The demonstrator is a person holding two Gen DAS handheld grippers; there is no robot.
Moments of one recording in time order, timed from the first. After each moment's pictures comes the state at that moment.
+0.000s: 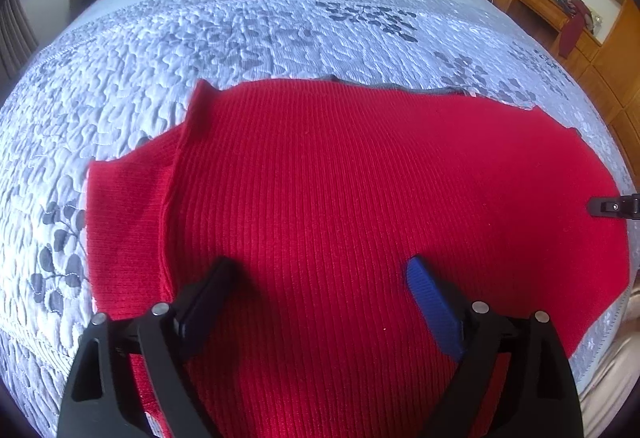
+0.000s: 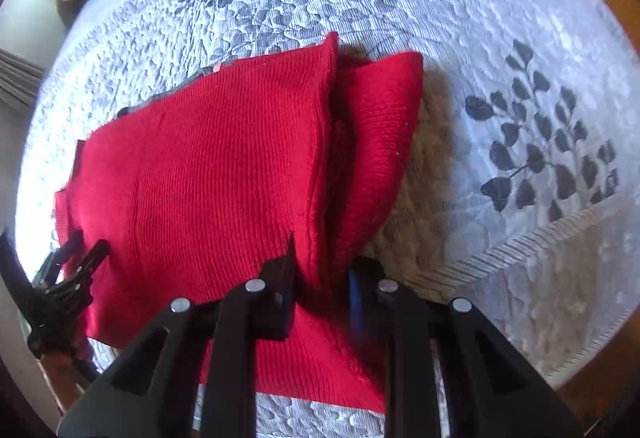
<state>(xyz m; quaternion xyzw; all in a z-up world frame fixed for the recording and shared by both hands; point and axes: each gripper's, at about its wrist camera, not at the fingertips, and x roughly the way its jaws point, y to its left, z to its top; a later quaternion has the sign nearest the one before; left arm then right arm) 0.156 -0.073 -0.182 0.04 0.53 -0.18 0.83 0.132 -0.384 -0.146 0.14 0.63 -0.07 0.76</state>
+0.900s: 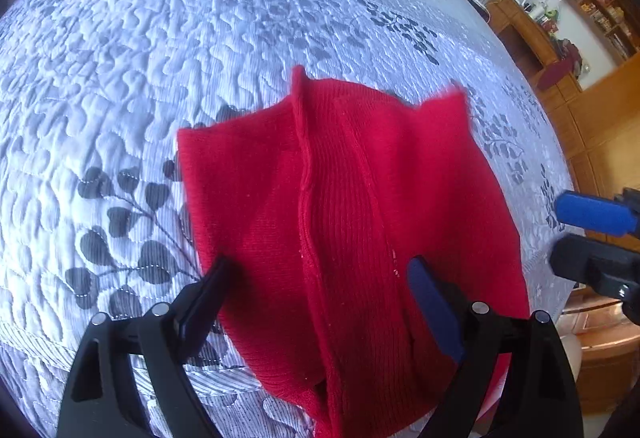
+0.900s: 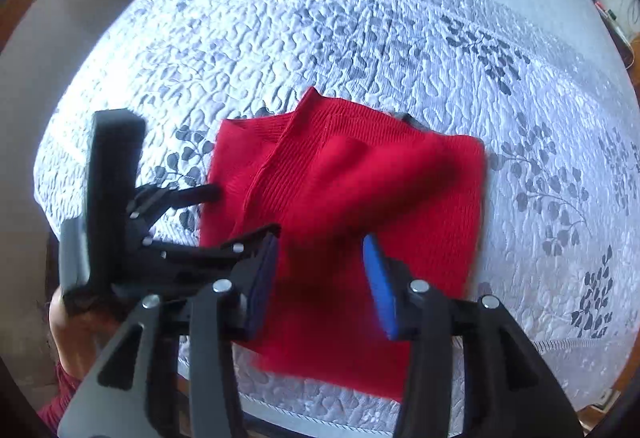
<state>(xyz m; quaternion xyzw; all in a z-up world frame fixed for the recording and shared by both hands) 0.193 0.028 -0.170 -0.06 0.59 -0.23 0.77 0.174 -0.131 -0.063 -0.04 0.61 0.13 0.78</state>
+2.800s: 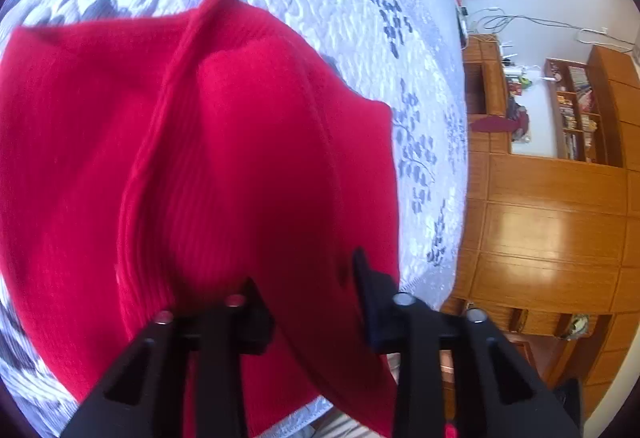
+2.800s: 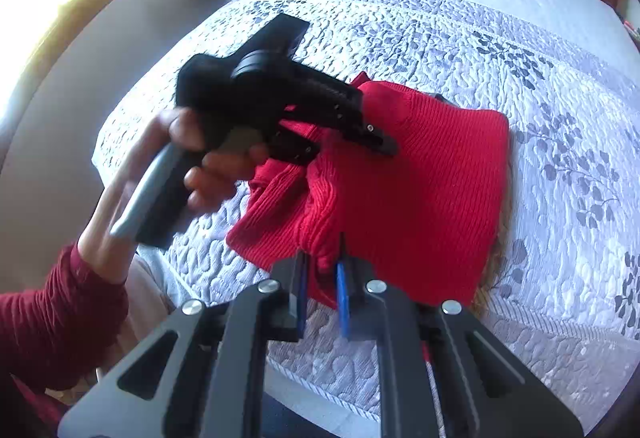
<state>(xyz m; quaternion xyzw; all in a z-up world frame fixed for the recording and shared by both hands) 0.230 -0.010 -0.209 -0.31 0.67 -0.29 0.61 0.076 -0.156 -0.076 0.00 0.53 0.25 0.81</state>
